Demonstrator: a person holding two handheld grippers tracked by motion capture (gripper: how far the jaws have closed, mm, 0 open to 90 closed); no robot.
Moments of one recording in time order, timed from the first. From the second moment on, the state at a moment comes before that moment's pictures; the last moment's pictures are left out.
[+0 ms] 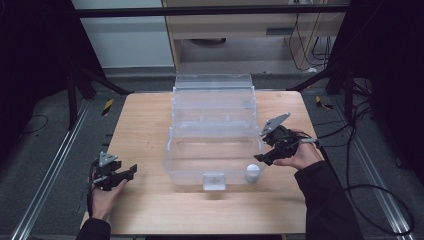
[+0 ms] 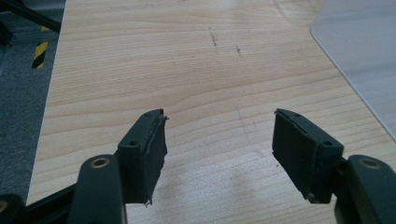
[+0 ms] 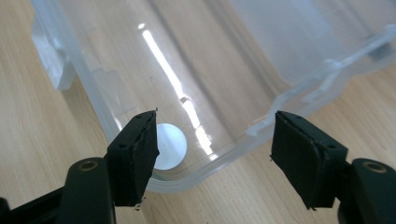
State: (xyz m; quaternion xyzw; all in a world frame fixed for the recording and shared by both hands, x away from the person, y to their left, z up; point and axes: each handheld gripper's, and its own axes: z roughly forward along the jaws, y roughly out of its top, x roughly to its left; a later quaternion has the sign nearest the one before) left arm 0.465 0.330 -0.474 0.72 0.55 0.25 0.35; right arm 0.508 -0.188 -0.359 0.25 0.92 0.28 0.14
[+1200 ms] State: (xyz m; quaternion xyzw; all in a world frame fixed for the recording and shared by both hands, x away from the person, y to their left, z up) left arm 0.464 0.327 -0.472 0.72 0.55 0.25 0.35; right arm 0.479 -0.284 -0.434 0.45 0.76 0.41 0.21
